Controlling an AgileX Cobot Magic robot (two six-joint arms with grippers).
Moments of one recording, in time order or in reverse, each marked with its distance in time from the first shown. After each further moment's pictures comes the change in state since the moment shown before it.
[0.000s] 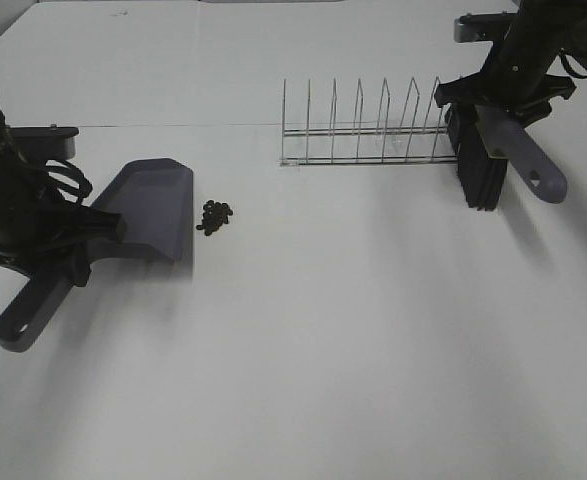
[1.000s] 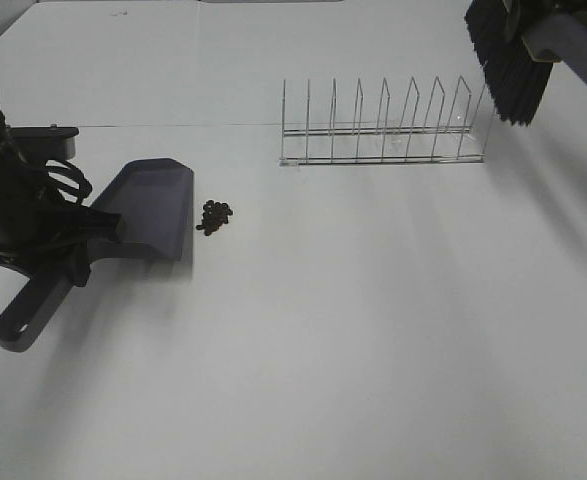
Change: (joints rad) left arm 0.000 0.000 0.000 0.001 0.000 0.002; right arm 0.000 -0.272 0.000 -0.018 0.106 0.070
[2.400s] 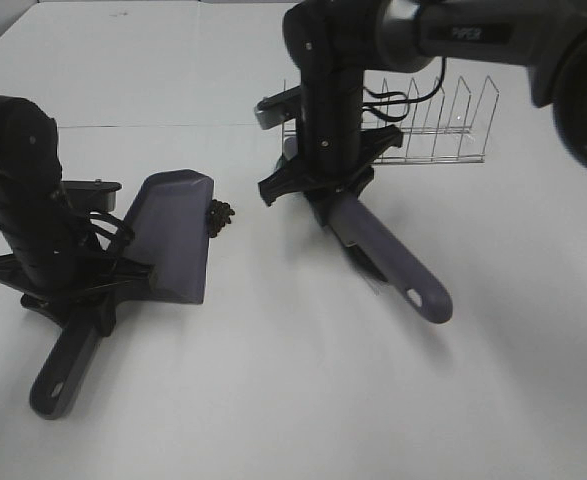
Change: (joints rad) left arm -0.069 0.156 -0.012 -0.029 0.023 -0.006; right arm 0.535 0.225 0.206 -0.182 -0.044 0.180
